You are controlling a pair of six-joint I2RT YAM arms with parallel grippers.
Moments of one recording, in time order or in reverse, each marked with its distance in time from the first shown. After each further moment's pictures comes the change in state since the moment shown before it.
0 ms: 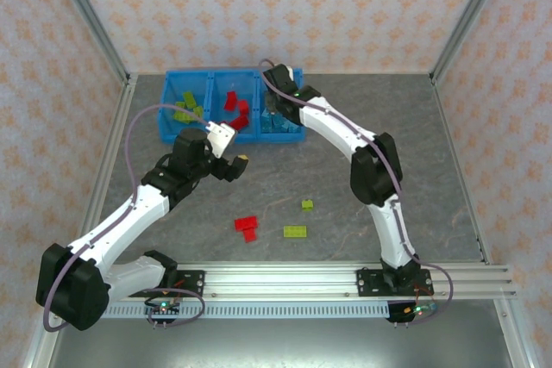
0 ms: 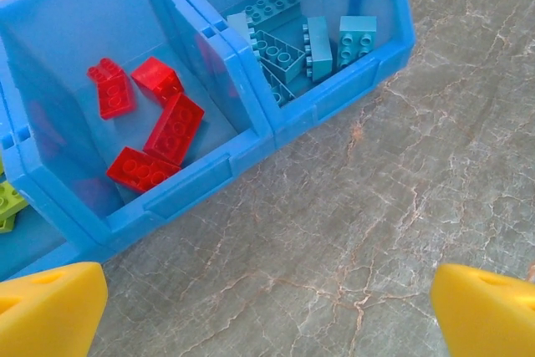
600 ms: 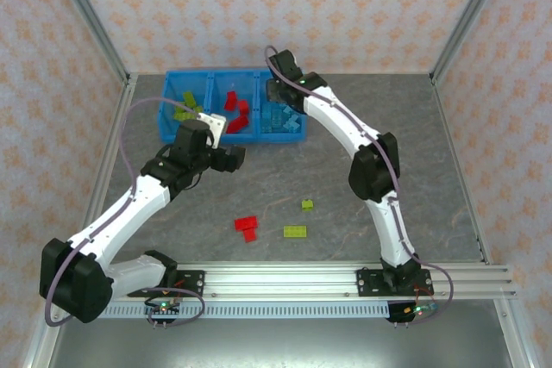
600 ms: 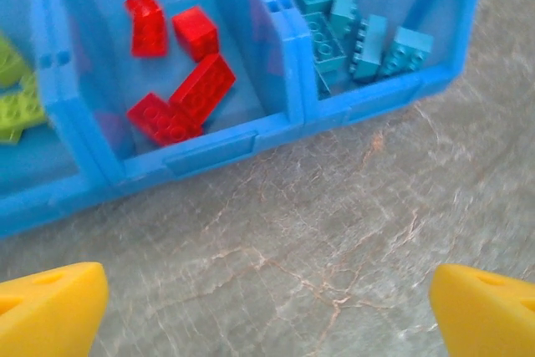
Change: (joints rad) left arm 0.005 0.060 0.158 -0.210 -0.087 -0.309; right arm -0.034 -0.020 0.141 -0.144 -0.048 -0.034
